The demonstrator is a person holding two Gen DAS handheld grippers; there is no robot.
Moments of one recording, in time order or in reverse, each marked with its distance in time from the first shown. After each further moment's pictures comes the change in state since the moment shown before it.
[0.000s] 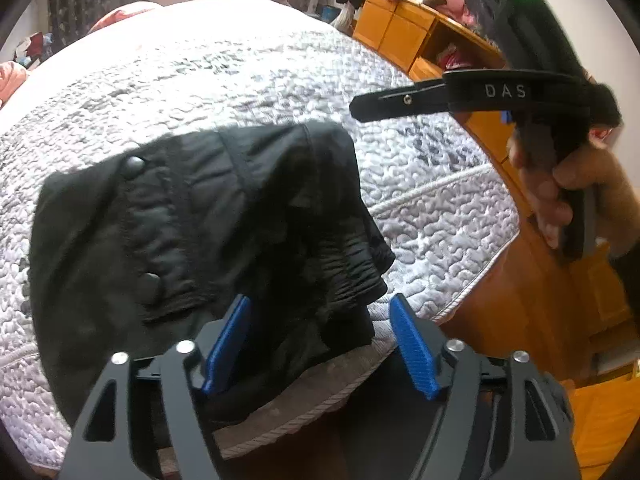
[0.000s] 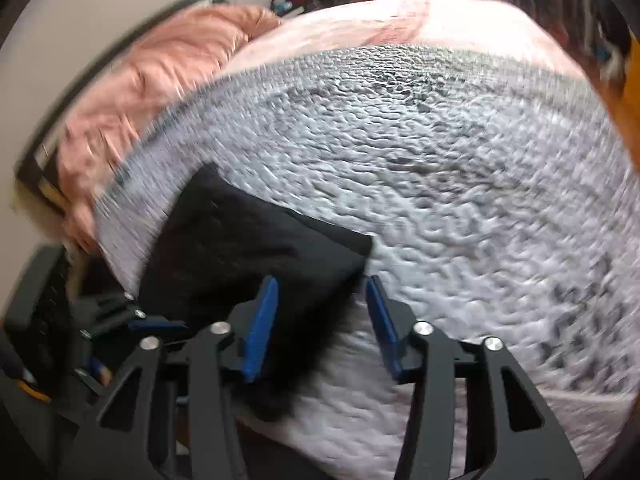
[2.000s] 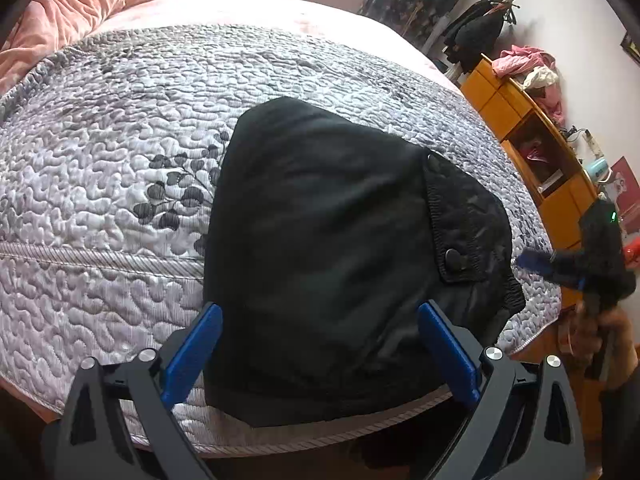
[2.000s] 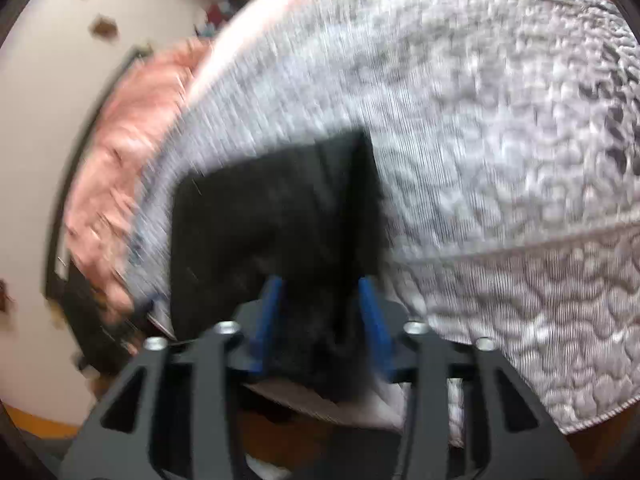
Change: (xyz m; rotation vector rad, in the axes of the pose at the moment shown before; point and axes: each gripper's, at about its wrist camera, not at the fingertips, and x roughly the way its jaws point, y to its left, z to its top) left arm -0.053 0.162 -0.069 -0.380 -0.114 0.116; right arm 0.025 -0.020 -0.068 0.430 -0.015 0.103
